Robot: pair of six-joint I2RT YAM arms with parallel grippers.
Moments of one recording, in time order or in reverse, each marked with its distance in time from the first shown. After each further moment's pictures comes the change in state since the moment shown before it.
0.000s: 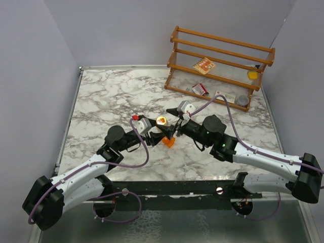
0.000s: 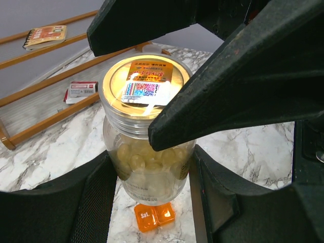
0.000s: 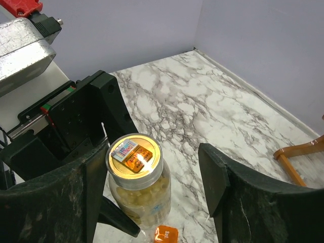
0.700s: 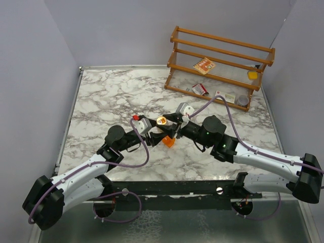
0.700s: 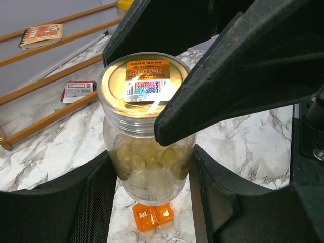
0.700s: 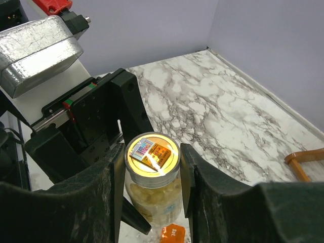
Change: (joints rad) left arm 0.000 0.003 0.000 -0.001 0.013 -0.001; right arm 0.004 0.000 0.002 -0.014 -0.032 0.000
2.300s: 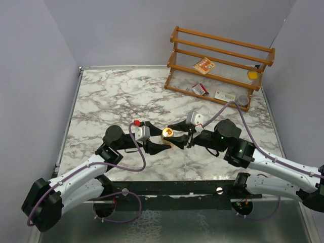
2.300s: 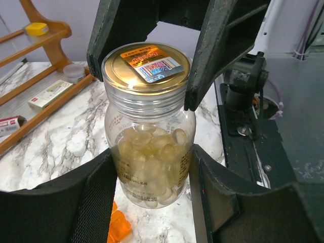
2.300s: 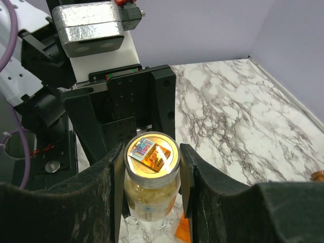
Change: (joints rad) left arm 0.000 -0.026 0.019 0.000 0.341 -0.043; right arm 0.010 -0.191 -0.004 -0.219 -0.180 -0.019
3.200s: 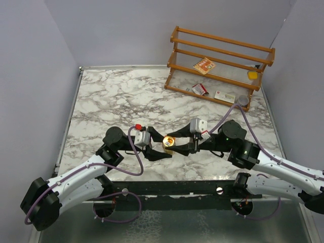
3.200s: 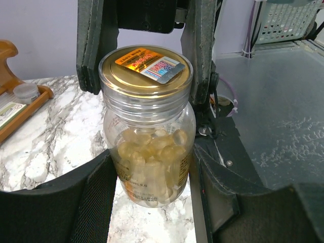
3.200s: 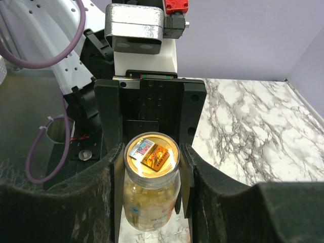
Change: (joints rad) left arm -0.053 -0.010 0.015 0.021 0.156 -0.048; right arm 0.002 -0.056 0.000 -0.036 -0.207 -0.017
